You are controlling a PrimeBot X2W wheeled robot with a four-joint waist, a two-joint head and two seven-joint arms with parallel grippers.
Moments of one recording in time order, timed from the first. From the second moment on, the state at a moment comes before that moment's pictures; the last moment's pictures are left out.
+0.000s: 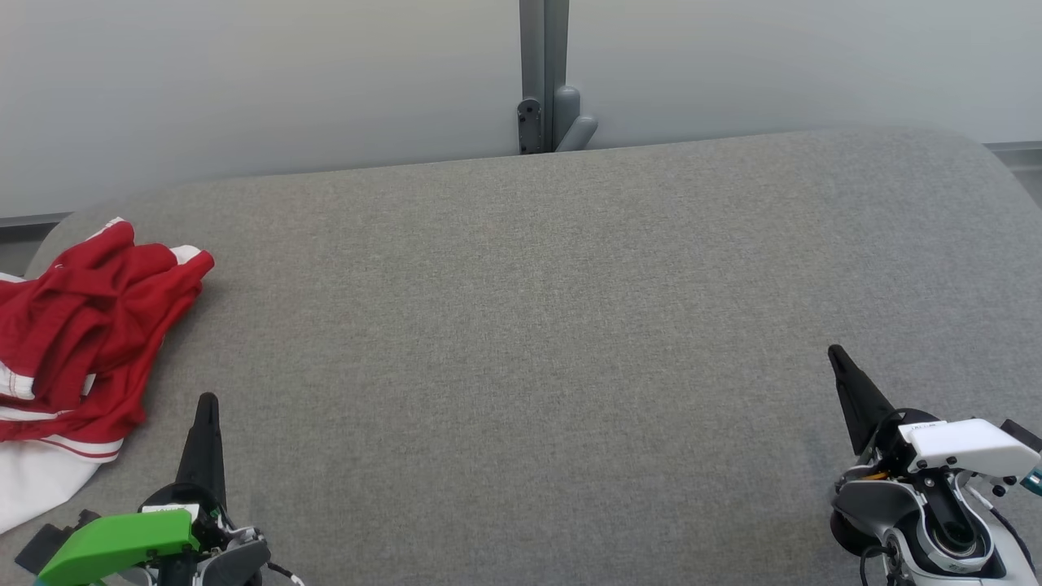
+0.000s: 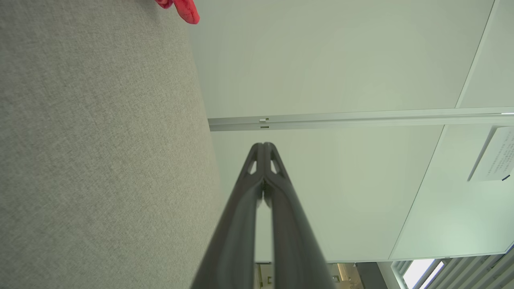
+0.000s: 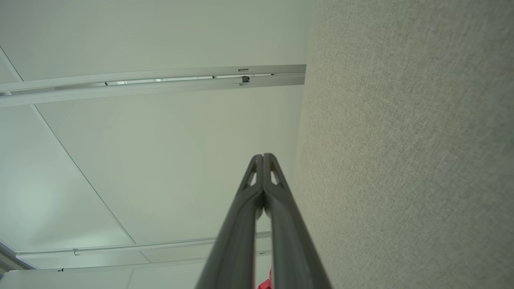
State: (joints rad) left arm -0.03 0.05 0.09 0.16 -1.63 -0.13 0.03; right arm -0.15 -0.05 -0.13 0.29 1.61 0.13 0.19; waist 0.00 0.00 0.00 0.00
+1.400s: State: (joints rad) left arm -0.03 0.05 0.09 0.16 -1.63 -0.13 0.03; right arm -0.15 -0.05 -0.13 0.29 1.61 0.13 0.19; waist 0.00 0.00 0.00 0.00
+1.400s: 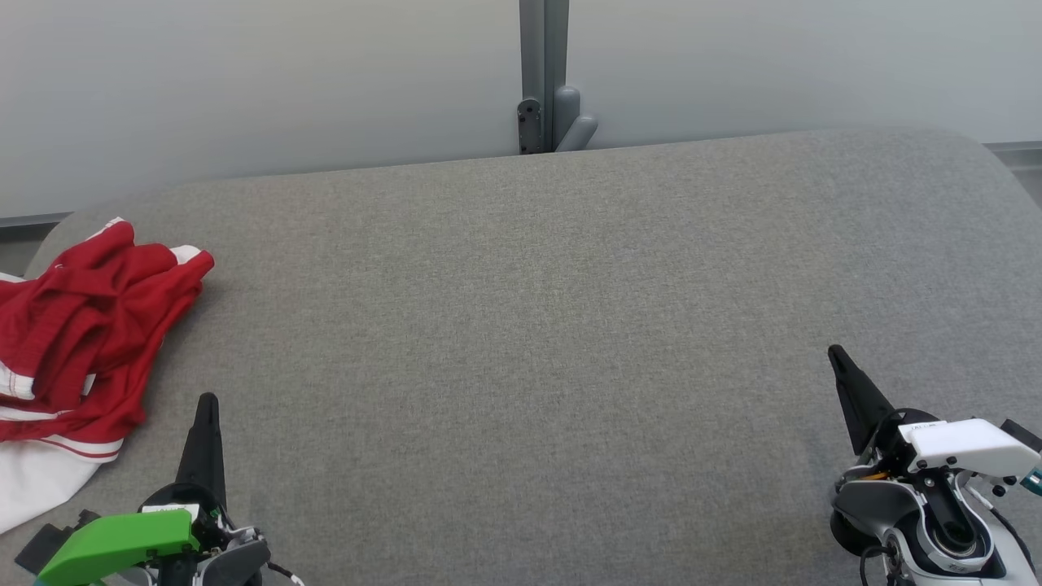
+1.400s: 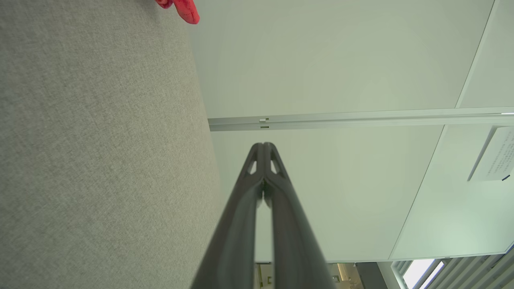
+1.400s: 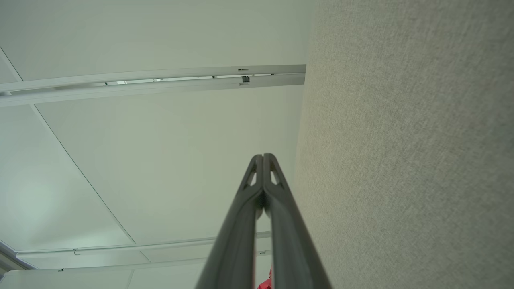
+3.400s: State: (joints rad) left arm -0.06 0.06 0.03 0.19 -1.54 -0.13 -0.02; right arm -0.12 -0.07 -0.10 0.29 1.48 0.13 0.10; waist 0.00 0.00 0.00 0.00
